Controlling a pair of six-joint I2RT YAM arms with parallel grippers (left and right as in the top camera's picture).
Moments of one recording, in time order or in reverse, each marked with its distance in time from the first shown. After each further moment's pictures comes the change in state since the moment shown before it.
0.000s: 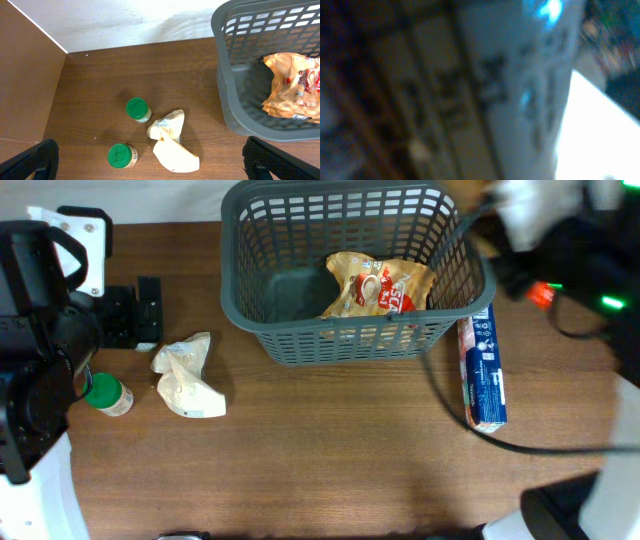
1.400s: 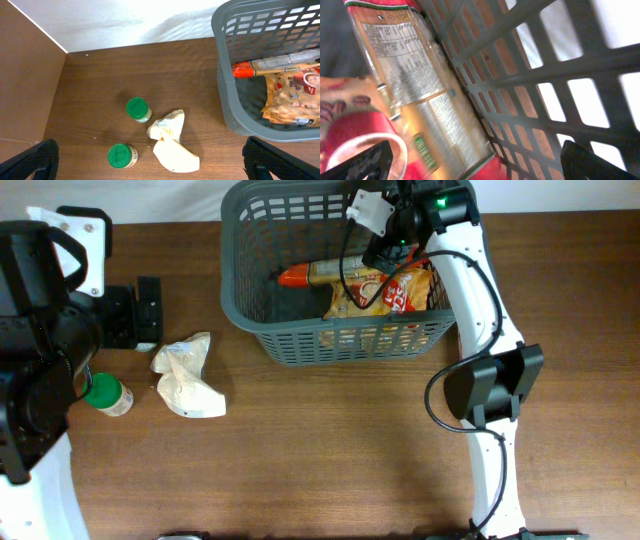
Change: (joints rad) left arm 0.001 0.000 0.000 0.000 0.000 0.000; right arm -0.005 0.724 -0.045 0.296 0.028 -0.246
